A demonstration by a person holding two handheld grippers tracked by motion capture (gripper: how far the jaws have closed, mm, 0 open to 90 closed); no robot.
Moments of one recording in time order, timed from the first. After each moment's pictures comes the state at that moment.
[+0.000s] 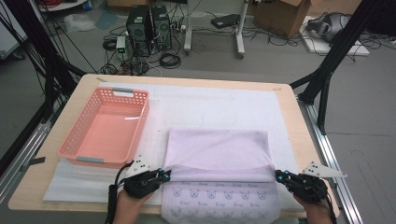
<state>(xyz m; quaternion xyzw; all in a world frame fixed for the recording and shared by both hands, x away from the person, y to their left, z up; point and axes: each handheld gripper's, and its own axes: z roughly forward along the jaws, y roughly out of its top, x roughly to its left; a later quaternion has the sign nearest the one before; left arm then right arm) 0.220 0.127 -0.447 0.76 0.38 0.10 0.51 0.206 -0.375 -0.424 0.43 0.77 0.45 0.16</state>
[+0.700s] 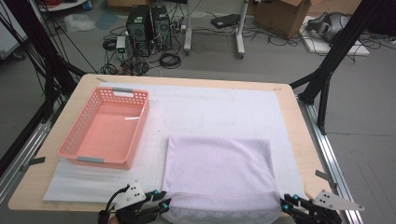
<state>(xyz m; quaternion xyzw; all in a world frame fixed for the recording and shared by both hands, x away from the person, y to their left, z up) 0.174 0.133 -0.442 0.77 0.34 0.09 0.54 0.142 -0.375 -0.417 0.44 0.76 0.44 0.16</state>
